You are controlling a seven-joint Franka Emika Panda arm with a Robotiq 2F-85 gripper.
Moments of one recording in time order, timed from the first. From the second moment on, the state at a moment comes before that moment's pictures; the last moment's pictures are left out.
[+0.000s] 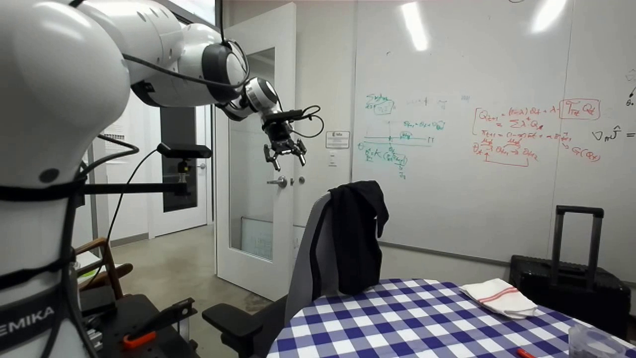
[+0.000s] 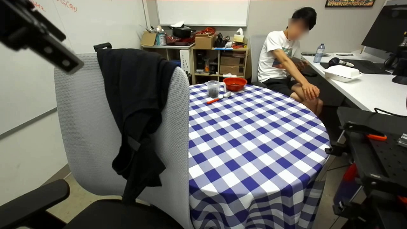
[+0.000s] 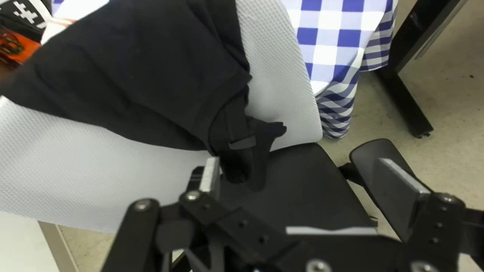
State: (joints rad) arm 0.63 1.04 -0.10 -0.57 -0.42 1.29 -0.57
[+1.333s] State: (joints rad) arm 0.00 0.89 -0.13 -0.65 -0.15 1.39 -0.20
